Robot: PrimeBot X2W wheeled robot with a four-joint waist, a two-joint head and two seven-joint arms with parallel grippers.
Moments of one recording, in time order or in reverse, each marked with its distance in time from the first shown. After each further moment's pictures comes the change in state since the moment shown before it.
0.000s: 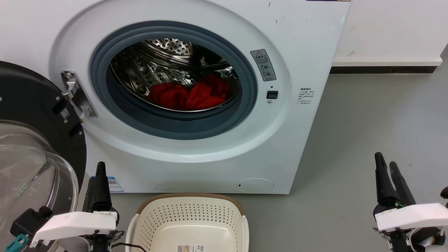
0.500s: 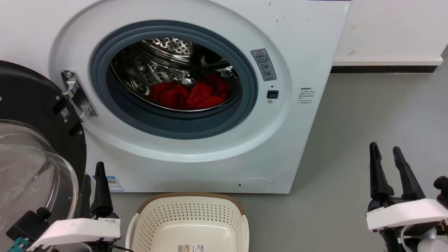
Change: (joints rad) left arm 0.036 0.001 0.003 -0.045 0.160 -0.061 -0.047; right arm 0.003 -0.001 0.026 -0.096 -0.313 0.000 -0.050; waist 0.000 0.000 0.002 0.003
